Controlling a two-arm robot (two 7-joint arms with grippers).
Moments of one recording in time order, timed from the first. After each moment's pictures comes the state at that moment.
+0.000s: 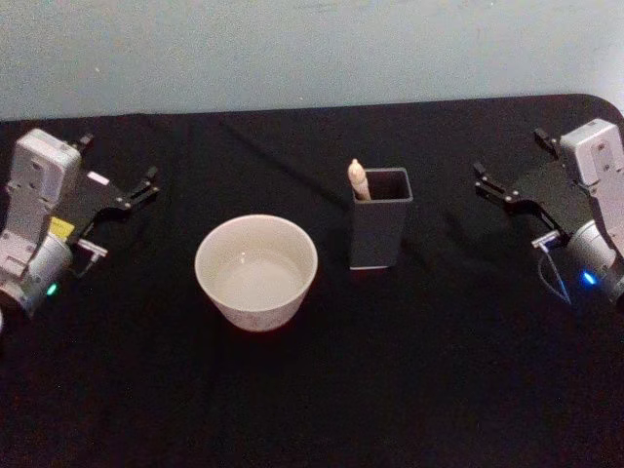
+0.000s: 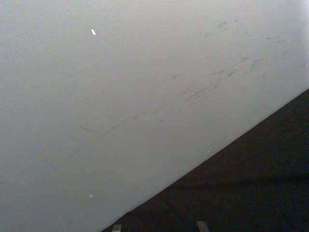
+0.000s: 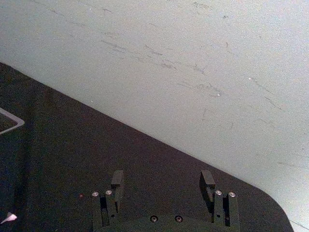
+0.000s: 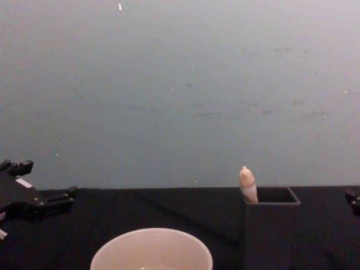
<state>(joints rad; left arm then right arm) -0.20 0.60 0.45 -1.41 -0.25 -0.12 0.03 0.20 0.60 -0.45 -1.41 0.25 -0.12 -0.03</state>
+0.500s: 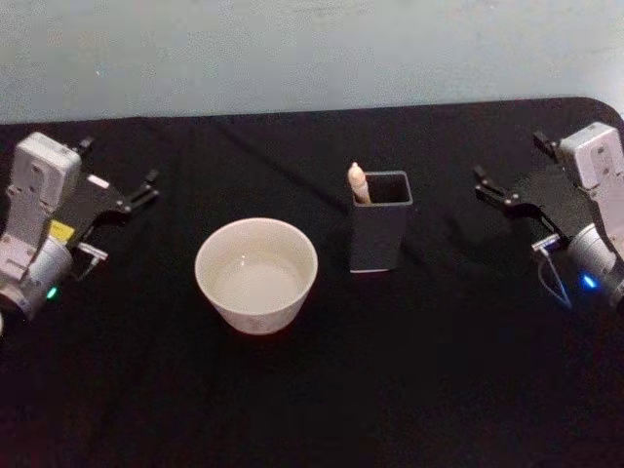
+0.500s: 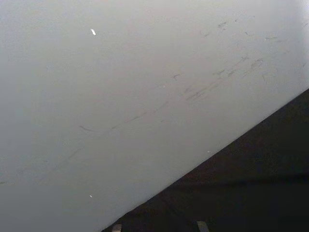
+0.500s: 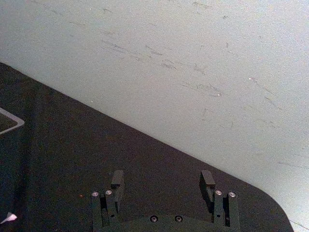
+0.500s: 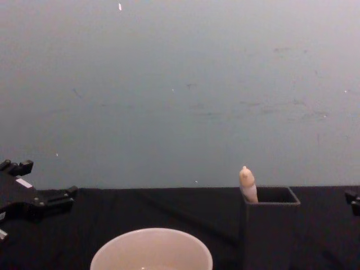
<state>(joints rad) -0.20 0.60 0.45 -1.41 -0.25 -0.12 0.03 0.20 0.60 -0.45 -1.41 0.25 -0.12 -0.03</state>
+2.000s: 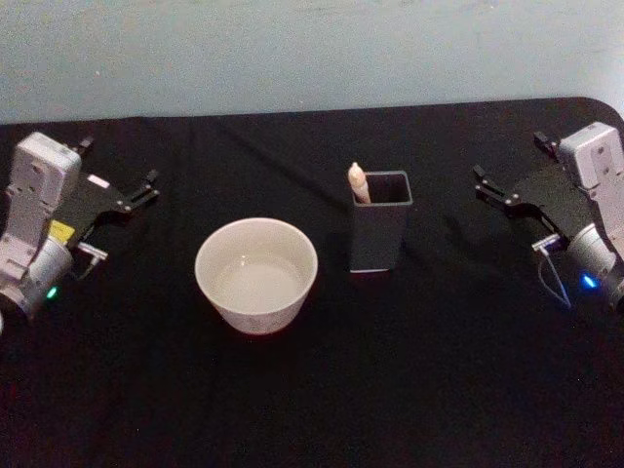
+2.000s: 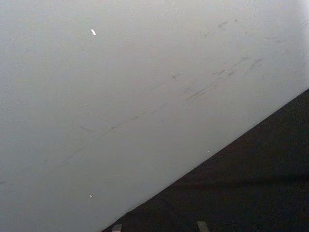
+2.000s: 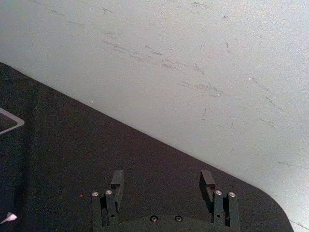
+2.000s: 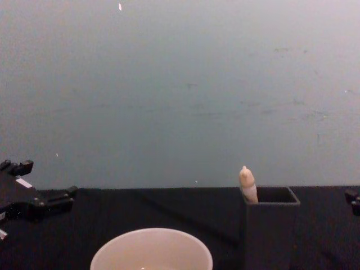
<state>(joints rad) -0.20 0.60 0.45 -1.41 -0.25 -0.12 0.03 0.20 0.60 -0.45 -1.41 0.25 -0.12 -0.03</state>
